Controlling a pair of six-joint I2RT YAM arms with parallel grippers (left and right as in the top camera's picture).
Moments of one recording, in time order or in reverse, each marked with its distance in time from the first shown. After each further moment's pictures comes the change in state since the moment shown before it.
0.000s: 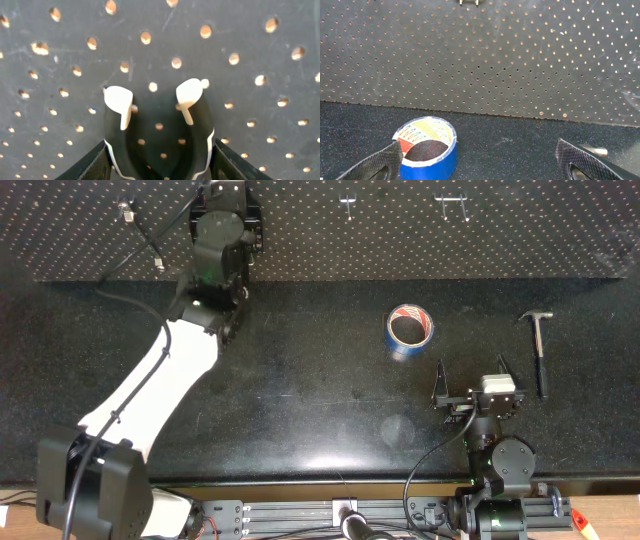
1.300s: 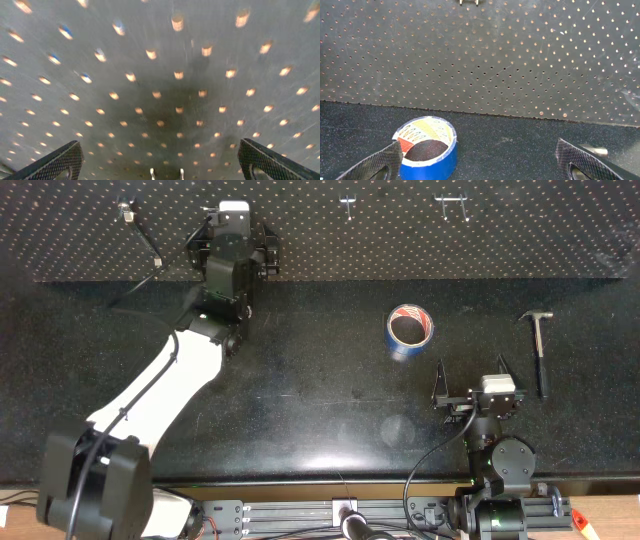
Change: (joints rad) left arm -0.011 -0.010 -0.090 -0.102 0.019 -0.095; right arm 0.000 0.000 0.000 0.000 0.000 0.000
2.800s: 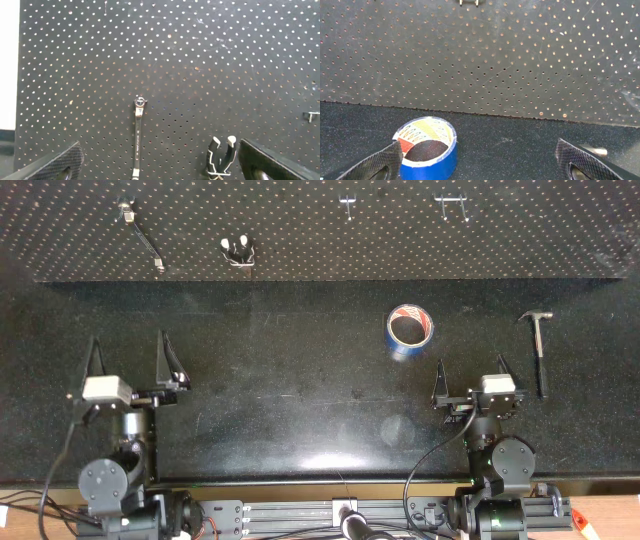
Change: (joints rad) left arm 0.446 -1.384 -0.872 0.141 0.446 0.000; right arm 0.000 0.001 0.000 0.000 0.000 0.000
